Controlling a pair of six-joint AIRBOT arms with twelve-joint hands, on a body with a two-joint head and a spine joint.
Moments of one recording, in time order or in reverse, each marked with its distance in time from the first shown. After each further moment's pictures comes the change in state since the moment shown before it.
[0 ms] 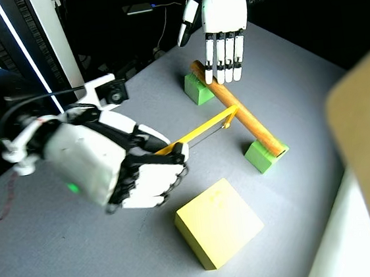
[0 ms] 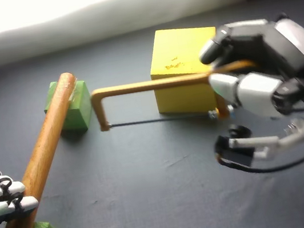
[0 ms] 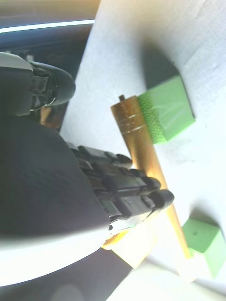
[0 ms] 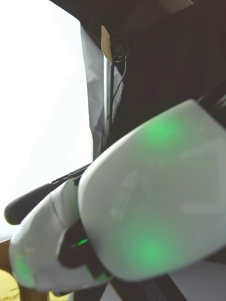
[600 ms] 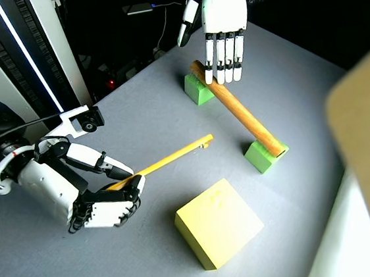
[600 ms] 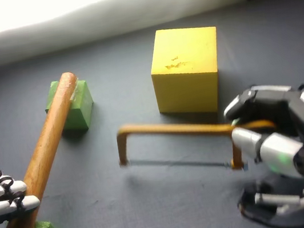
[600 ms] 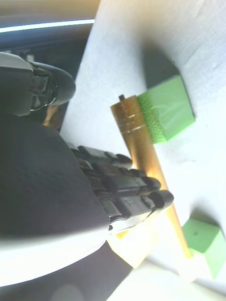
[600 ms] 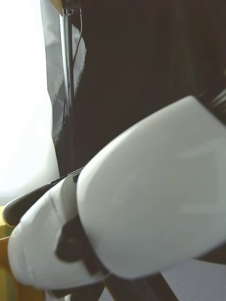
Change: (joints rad) left arm 0.000 -0.005 0.001 -0.001 -0.002 0.000; right arm -0.254 -0.156 0.102 -0.095 0.148 0.237
